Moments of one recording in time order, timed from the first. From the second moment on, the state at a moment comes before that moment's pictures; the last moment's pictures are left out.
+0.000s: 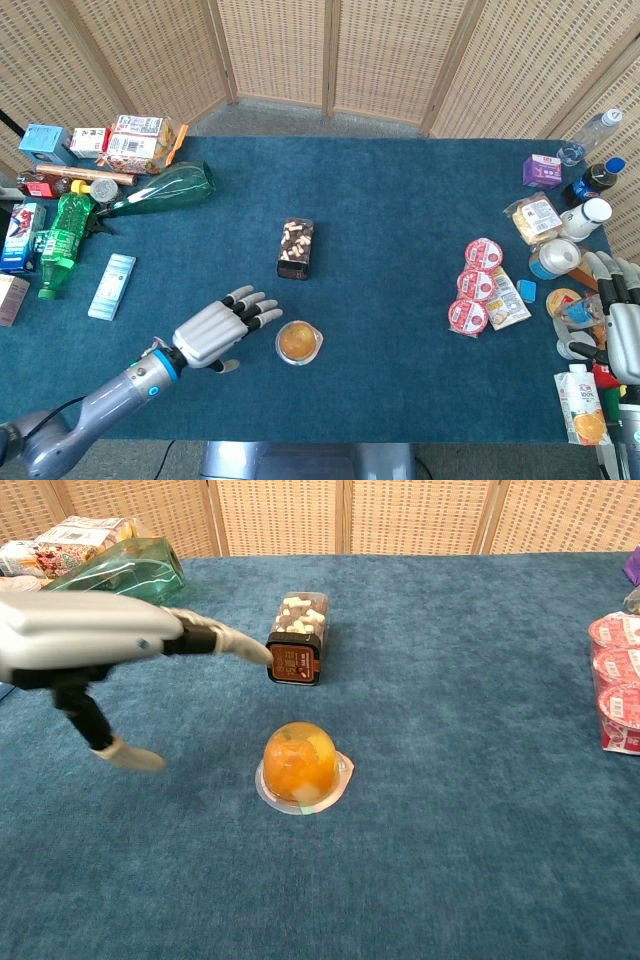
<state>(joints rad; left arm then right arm) -0.68 -1.20 -0.09 -1.92 1.43 0.77 0.34 0.11 -0.93 0.16 -1.89 -1.34 1.49 -0.09</state>
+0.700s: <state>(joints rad) -0.82 -1.46 -0.07 -1.73 1.29 0.71 0.42 0.07 -0.92 0.16 -1.87 -1.32 1.52 -0.04</state>
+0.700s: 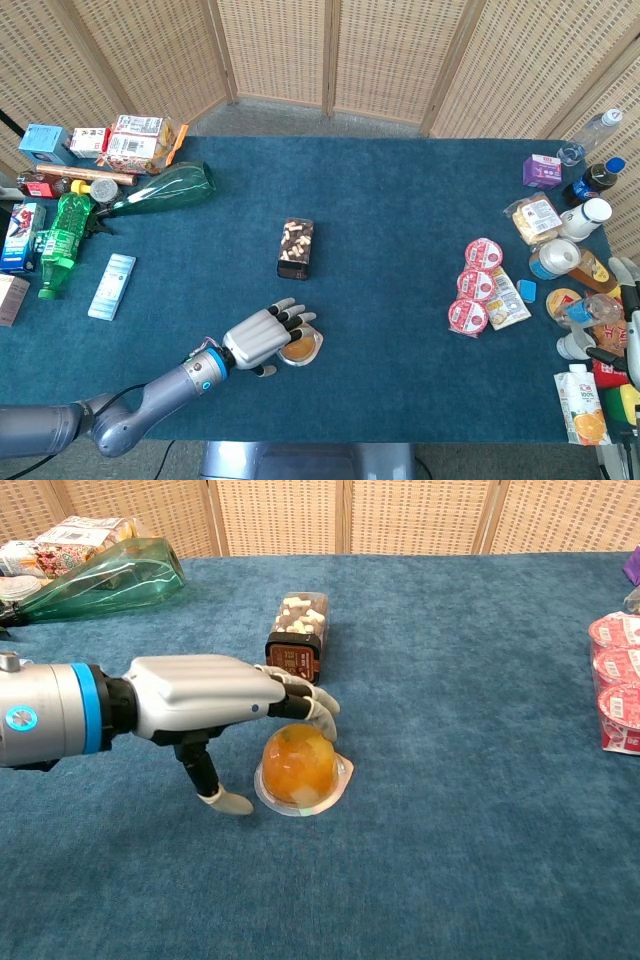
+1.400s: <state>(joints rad) -0.79 -1.52 -0.06 -1.61 1.28 0.85 0.39 0.06 -0.92 0.17 -1.89 -1.32 1.53 -0.03</state>
